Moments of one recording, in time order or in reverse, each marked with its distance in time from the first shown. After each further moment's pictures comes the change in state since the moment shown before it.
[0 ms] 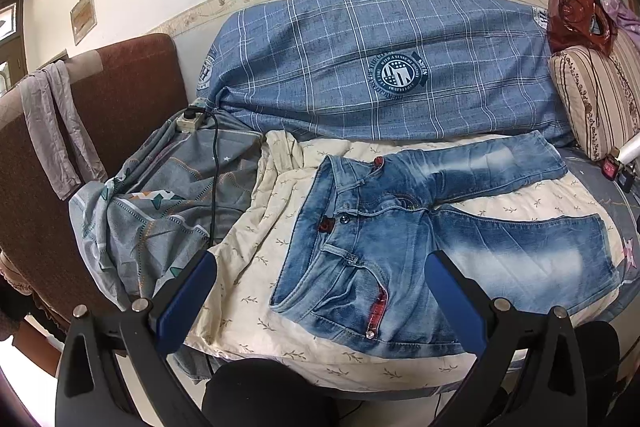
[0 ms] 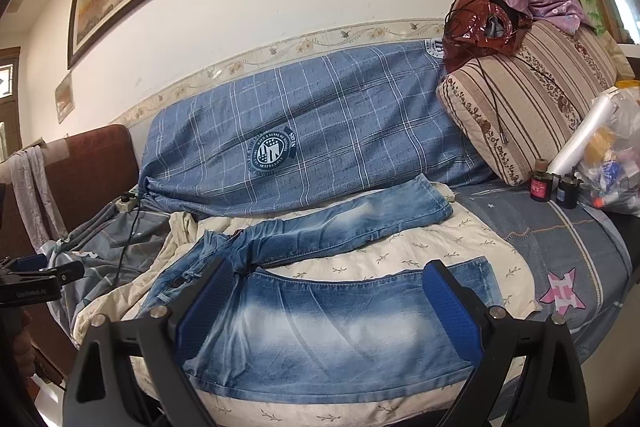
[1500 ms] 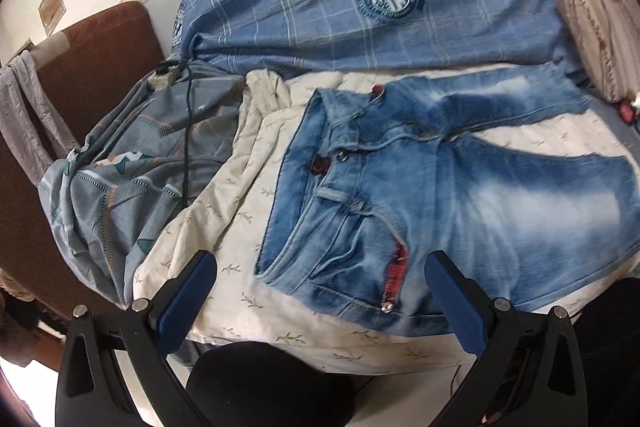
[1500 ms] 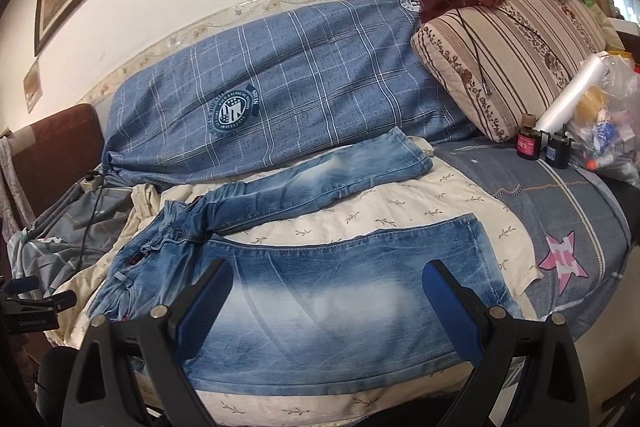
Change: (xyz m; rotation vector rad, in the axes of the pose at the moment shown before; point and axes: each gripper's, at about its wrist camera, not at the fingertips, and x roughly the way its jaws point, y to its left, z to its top) left arm 0.071 -0.014 -0.028 0.079 0.168 0.004; right arm 0.051 -0.028 -0.029 0.033 0.123 -0.085
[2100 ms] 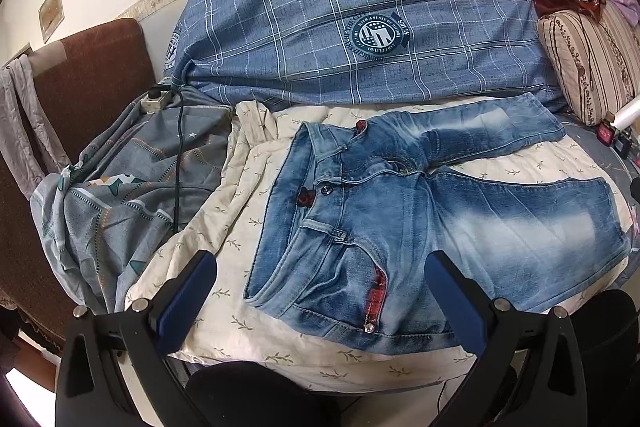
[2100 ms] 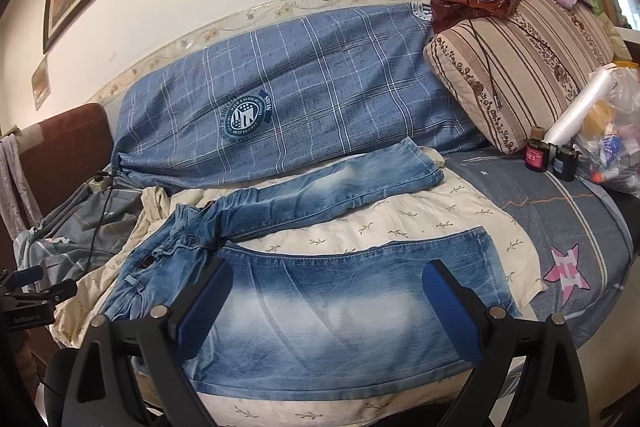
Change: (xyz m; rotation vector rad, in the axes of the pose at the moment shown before) left arm -0.016 0.005 0.005 -0.015 -0.105 -0.065; right arm -0.005 0.013 0.009 -0.021 -0.008 0.023
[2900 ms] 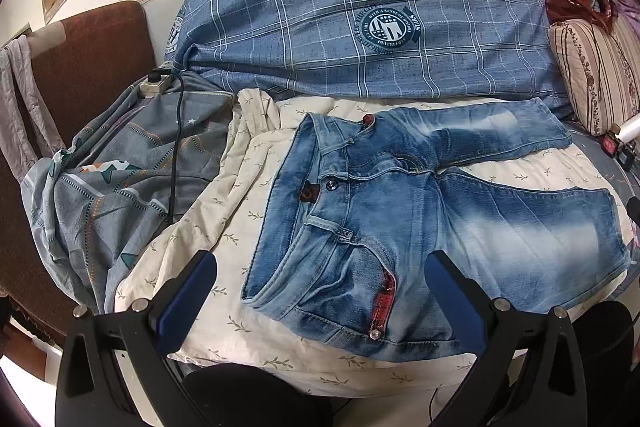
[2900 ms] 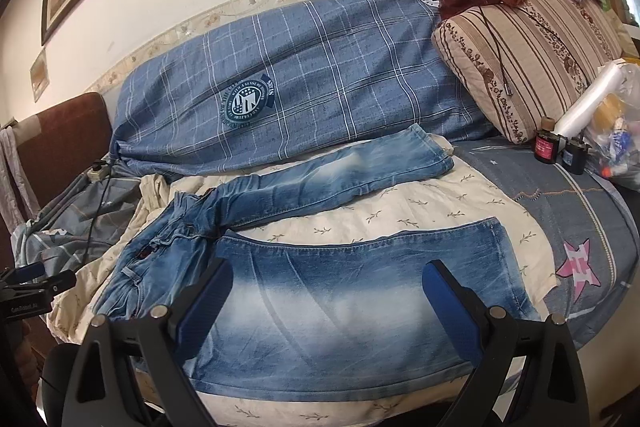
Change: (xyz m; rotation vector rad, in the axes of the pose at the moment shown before) left arm 0.016 0.011 0.002 -0.049 0.028 -0.003; right arm 0.017 0.006 -0.004 -0.009 0.041 0.005
